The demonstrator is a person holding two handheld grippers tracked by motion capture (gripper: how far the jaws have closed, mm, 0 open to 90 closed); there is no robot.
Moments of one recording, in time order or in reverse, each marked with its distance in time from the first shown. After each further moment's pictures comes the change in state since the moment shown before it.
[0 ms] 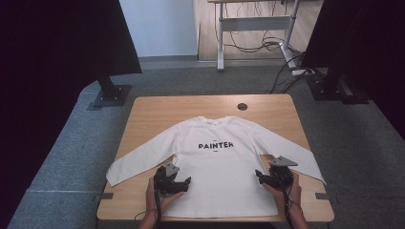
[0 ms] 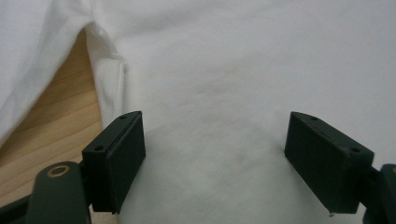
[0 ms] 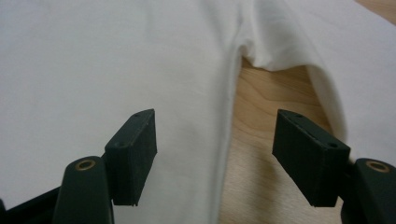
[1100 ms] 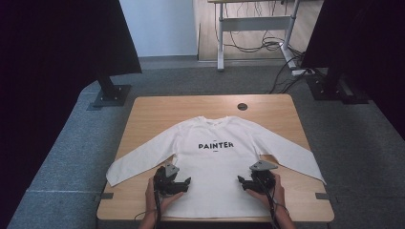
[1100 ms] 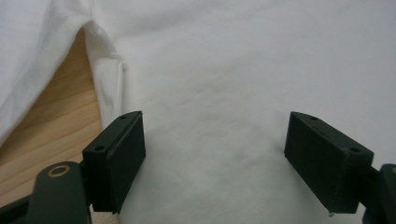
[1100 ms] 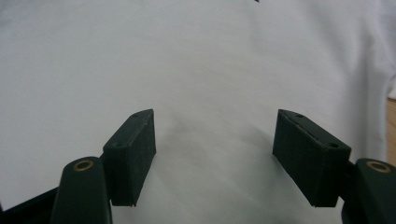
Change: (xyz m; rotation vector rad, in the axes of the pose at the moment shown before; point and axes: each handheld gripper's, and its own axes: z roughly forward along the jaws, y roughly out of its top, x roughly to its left) left arm 0.000 -0.001 -0.001 0.001 -0.004 0.005; right arm 0.051 0.006 0.017 0.009 0.130 -0.091
